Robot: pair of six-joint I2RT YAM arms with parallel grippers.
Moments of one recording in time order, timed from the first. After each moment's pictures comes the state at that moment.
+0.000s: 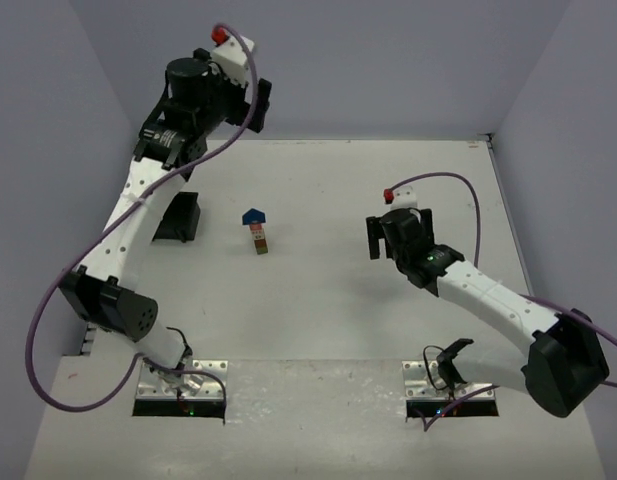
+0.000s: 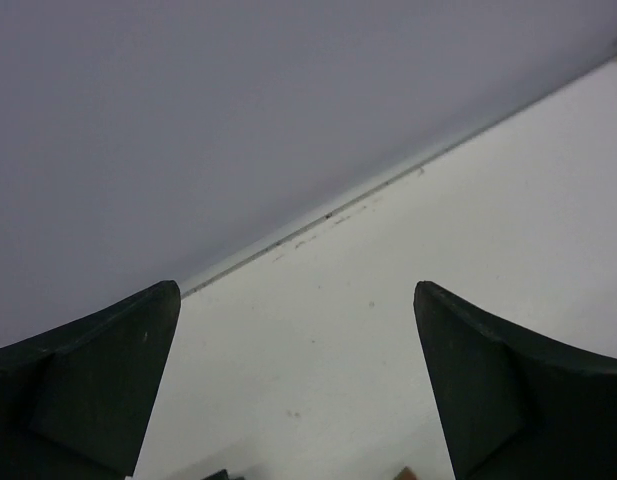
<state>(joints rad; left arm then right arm) -0.28 1.57 1.83 -0.43 0.06 0.19 0.58 1.17 0.69 -0.22 0.51 0.21</state>
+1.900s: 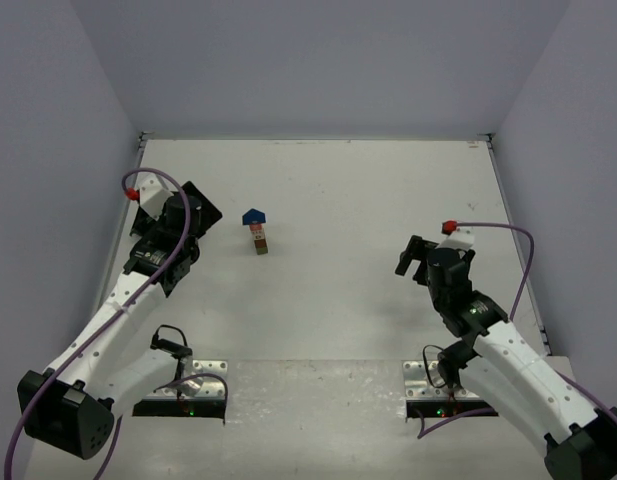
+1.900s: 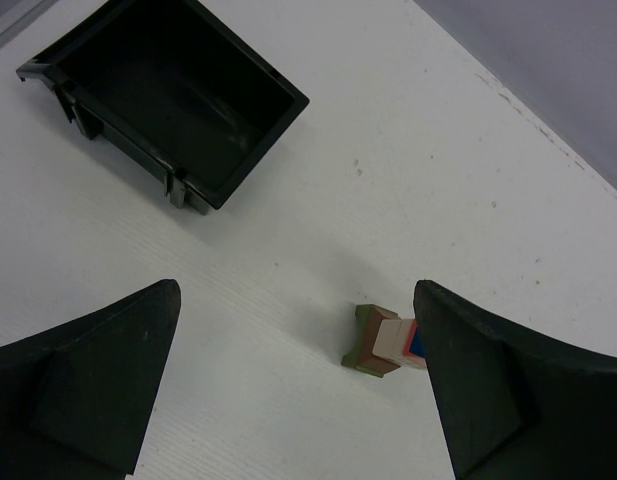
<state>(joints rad) -0.28 0.94 0.80 -0.43 -0.63 -0.77 0.46 0.65 0.37 -0.26 0.48 0.48</state>
